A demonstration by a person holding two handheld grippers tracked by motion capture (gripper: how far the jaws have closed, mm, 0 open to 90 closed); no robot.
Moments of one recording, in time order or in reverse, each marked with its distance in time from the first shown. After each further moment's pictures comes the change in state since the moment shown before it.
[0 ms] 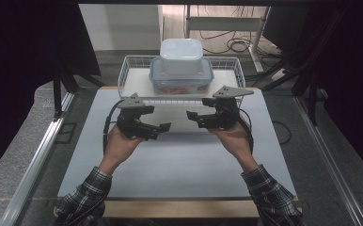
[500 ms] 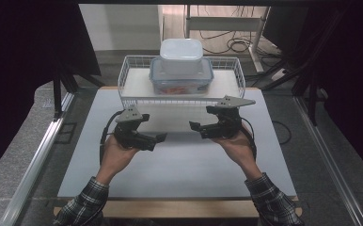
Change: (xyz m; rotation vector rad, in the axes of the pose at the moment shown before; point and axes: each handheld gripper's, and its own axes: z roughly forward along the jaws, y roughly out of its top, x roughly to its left) left arm -0.005 -0.031 -0.003 0.005 0.040 0.032; right arm -0.001 -0.026 -0.004 0.020 0.008 -0.007
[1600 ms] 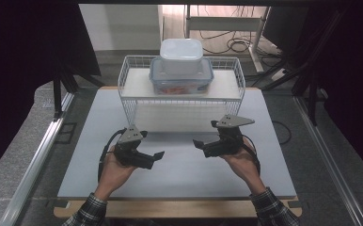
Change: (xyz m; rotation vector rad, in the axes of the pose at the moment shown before) left arm -0.015 -0.046 0.002 0.061 0.027 0.024; right arm 0.007 -0.048 -0.003 0.039 -0.013 -0.048
